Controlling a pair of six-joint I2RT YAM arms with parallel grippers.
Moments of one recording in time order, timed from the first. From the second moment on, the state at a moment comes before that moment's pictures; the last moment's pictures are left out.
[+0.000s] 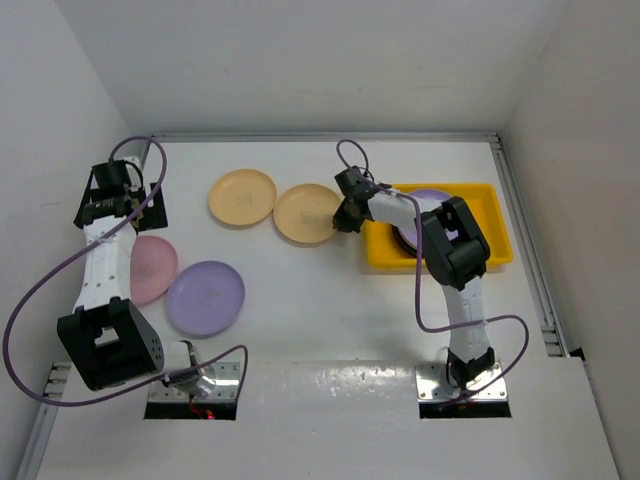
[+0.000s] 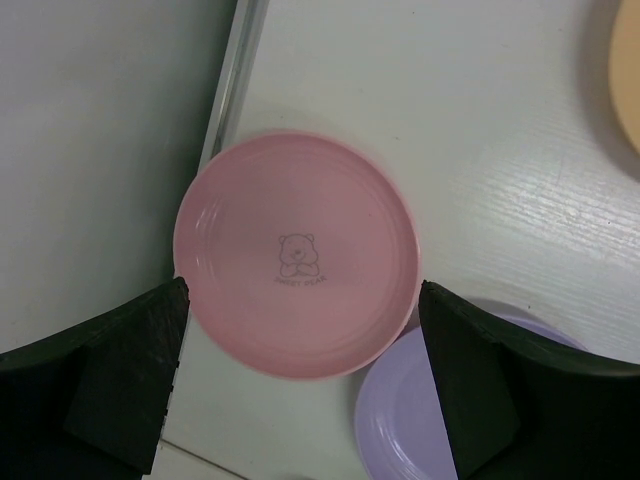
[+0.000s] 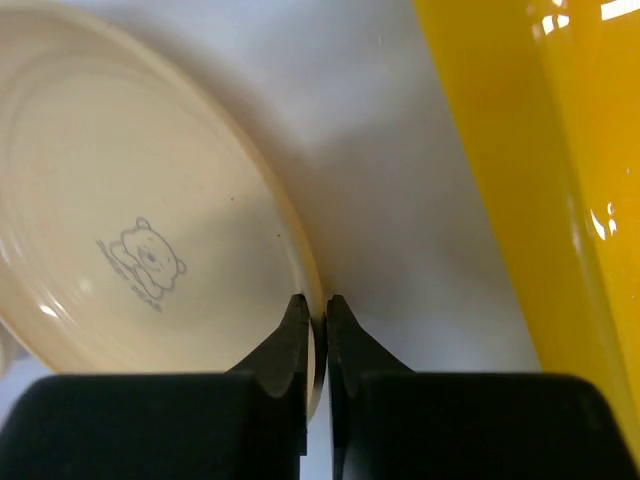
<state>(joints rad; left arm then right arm) 0.34 1.30 1.14 -0.63 -0.17 0.13 0.51 2.14 1.43 -0.36 0.11 1.01</state>
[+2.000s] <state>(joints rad) 0.28 1.92 1.45 -0.56 0.30 0.08 -0.17 1.53 1.01 -0.53 0.16 0.42</state>
